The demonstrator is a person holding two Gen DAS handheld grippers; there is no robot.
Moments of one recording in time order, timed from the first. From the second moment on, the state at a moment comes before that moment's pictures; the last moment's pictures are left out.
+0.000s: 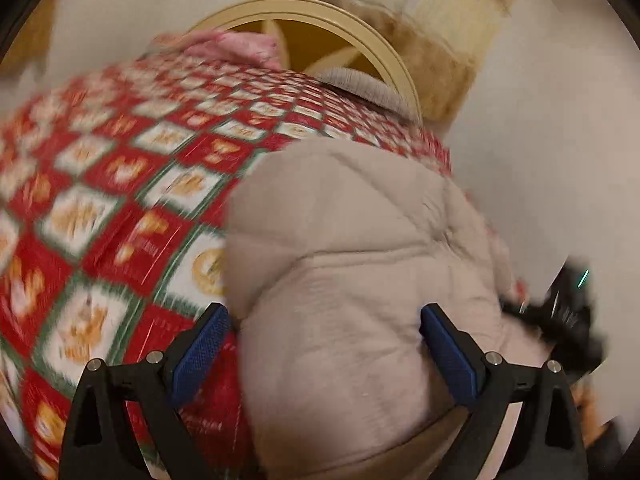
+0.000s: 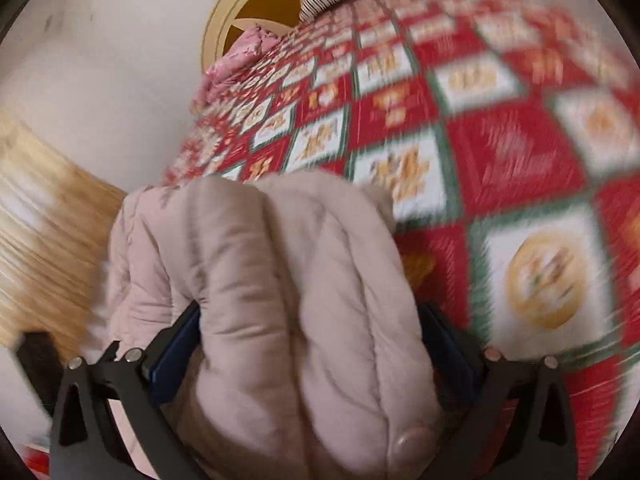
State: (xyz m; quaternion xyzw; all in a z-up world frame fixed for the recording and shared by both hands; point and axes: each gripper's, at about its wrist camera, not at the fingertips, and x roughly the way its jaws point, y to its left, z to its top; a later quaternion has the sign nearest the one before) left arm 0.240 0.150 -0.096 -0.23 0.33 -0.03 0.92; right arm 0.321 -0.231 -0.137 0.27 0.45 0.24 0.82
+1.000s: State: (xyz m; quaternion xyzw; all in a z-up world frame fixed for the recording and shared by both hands) left arm 0.196 0.136 -0.100 -0.29 0.35 -0.33 0.83; right arm 0.169 -0.204 -0.132 0.34 0.39 0.30 0.80
